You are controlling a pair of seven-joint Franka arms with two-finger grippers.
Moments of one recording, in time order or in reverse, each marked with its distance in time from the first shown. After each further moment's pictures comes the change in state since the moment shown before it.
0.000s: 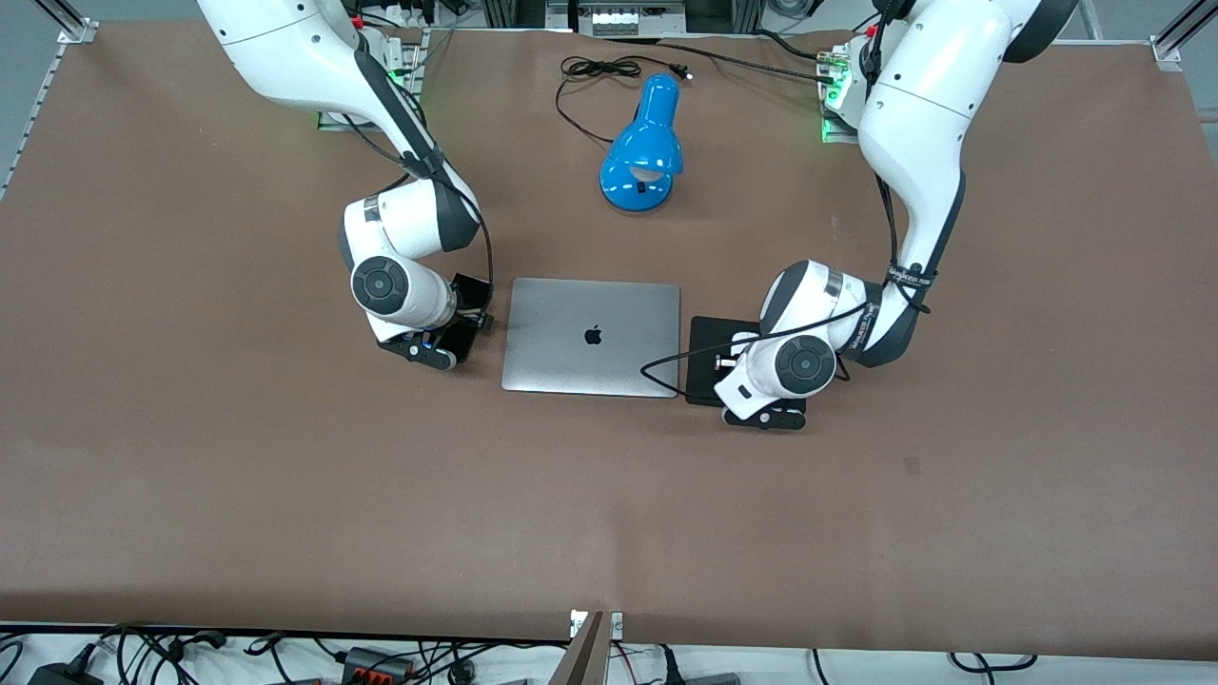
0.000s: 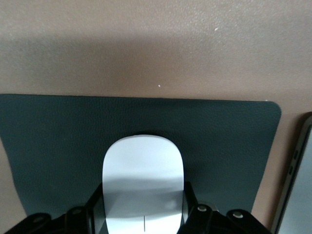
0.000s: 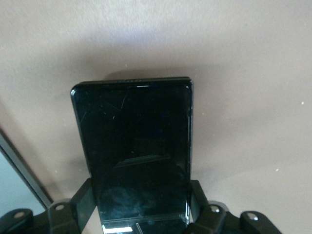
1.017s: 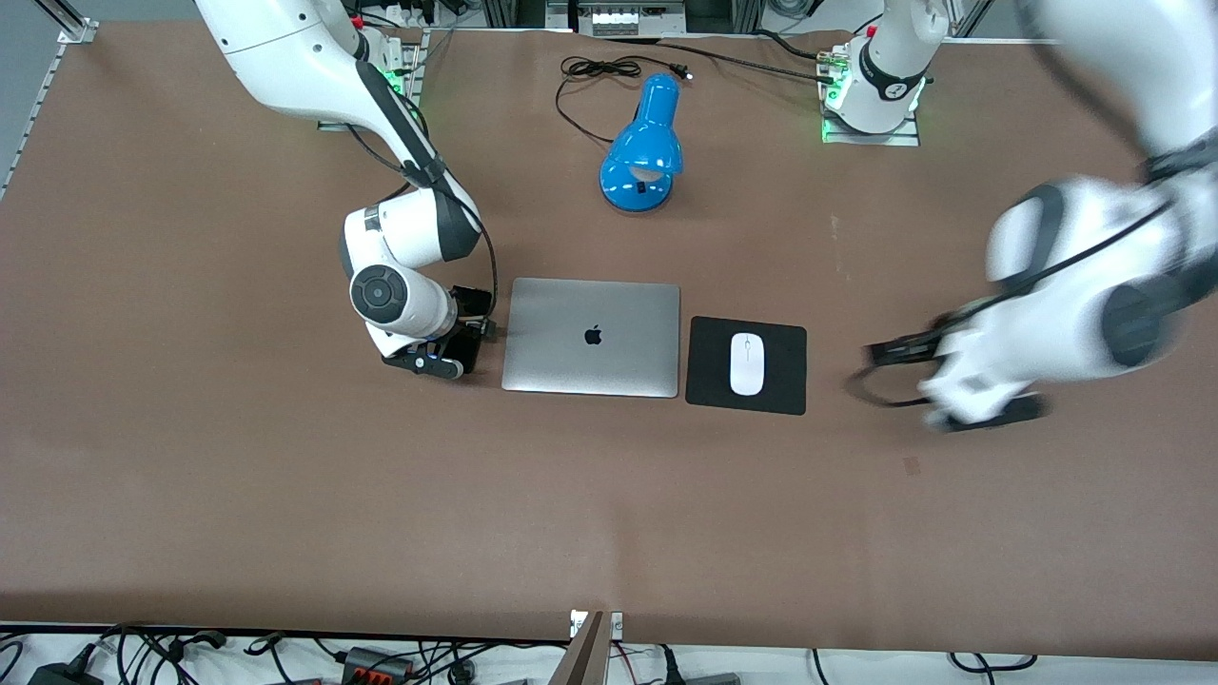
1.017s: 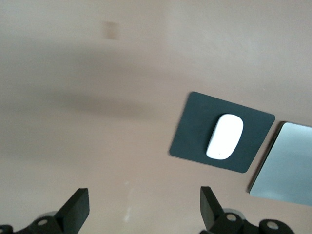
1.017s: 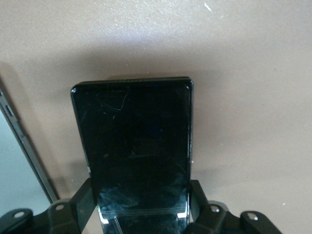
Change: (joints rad) left arm 0.313 -0.411 0.027 0.117 0.001 -0.494 0.001; right arm -0.002 0.040 -0.003 0.058 -0.001 0.000 -0.128
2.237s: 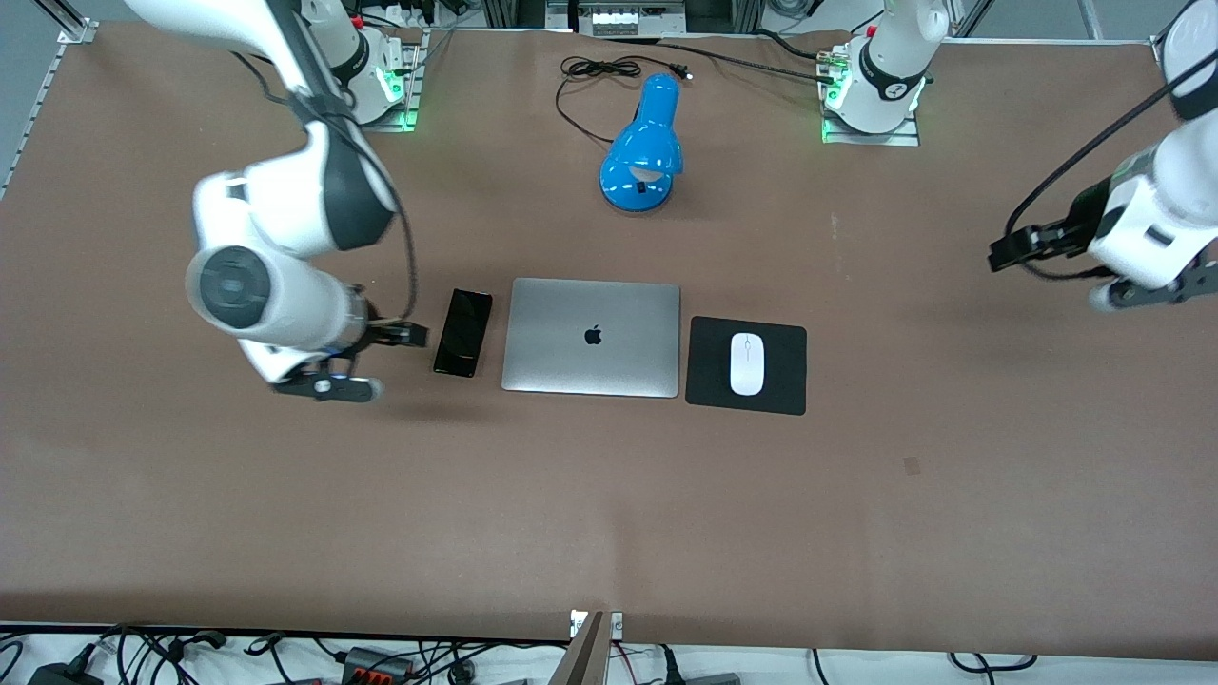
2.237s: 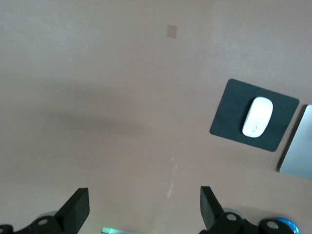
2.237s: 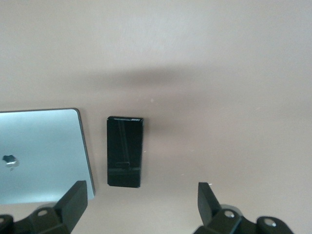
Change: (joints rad) left arm 0.114 -0.361 -0.019 -0.276 0.078 0.024 0.101; right arm -0.073 -0.134 -0.098 0.456 -0.086 -0.558 -0.197
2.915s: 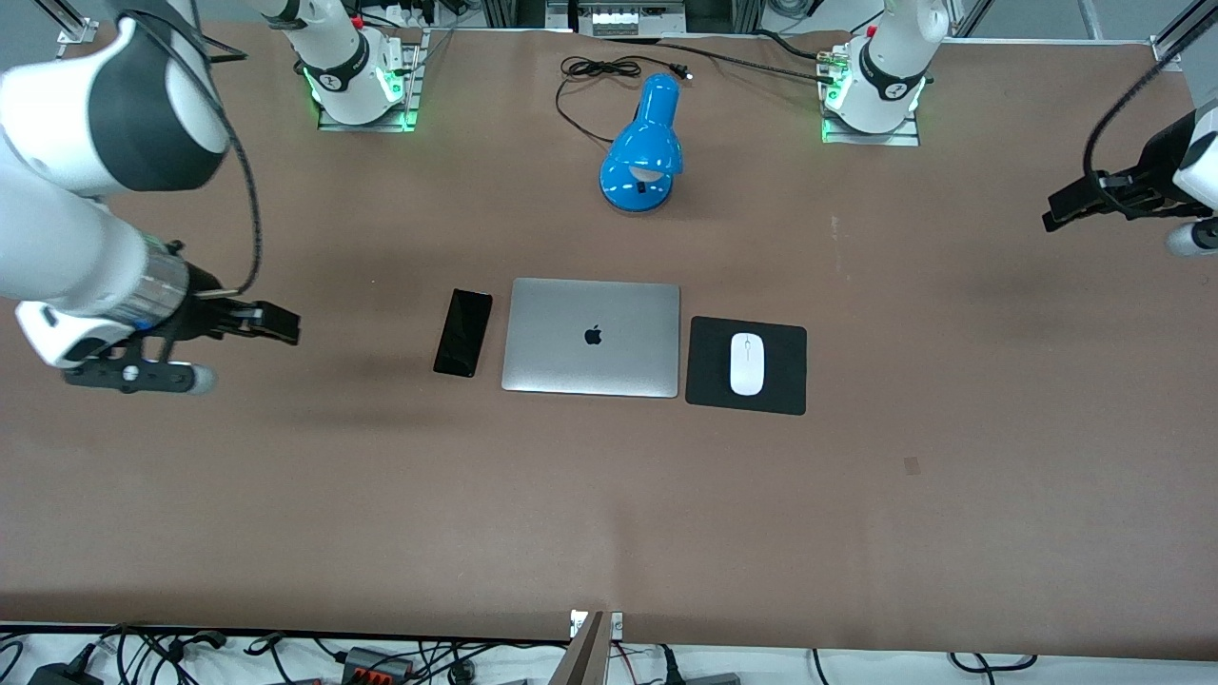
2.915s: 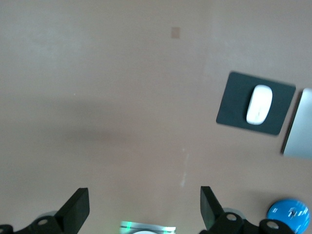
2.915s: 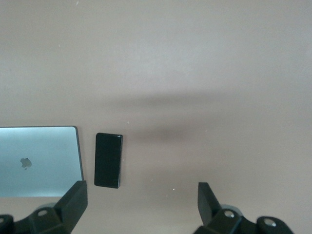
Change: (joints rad) left arm 0.001 -0.050 0.040 0.049 0.000 -0.102 0.176; right arm -0.109 -0.073 -0.042 0.176 0.000 -0.127 -0.148
